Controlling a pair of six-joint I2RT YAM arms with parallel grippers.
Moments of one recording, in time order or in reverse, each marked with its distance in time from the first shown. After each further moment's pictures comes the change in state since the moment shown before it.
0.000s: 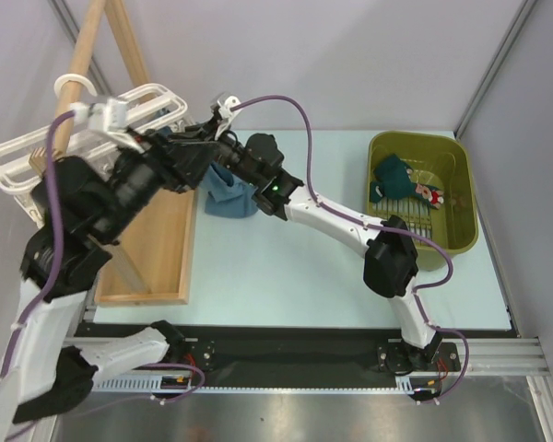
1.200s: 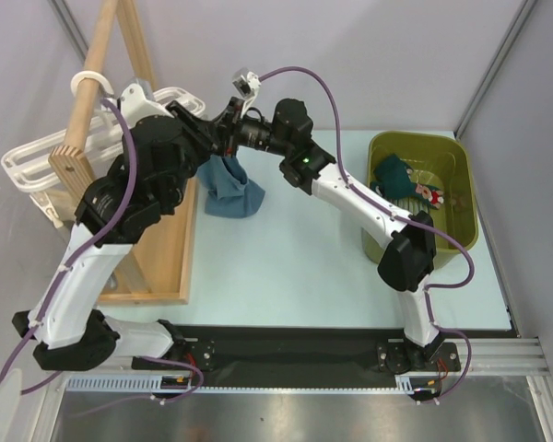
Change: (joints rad) left arm -0.177 0.340 0.263 -0.253 -0.699 -0.304; right arm -0.154 -0.072 0.065 -0.252 -0.470 0.205
